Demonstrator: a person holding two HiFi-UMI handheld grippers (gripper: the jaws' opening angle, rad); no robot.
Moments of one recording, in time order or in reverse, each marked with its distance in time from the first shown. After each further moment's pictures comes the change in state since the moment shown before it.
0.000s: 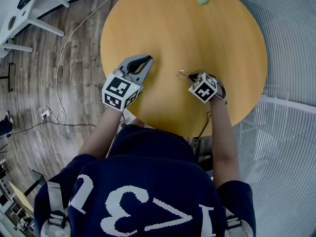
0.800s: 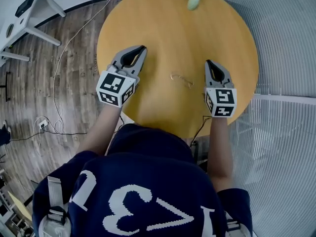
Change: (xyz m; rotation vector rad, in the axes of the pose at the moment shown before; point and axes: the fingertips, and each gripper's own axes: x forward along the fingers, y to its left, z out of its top) left arm -0.014 0.010 0.065 0.029 -0.174 0.084; right arm -0.206 -0.067 0.049 0.436 -0.678 -0.573
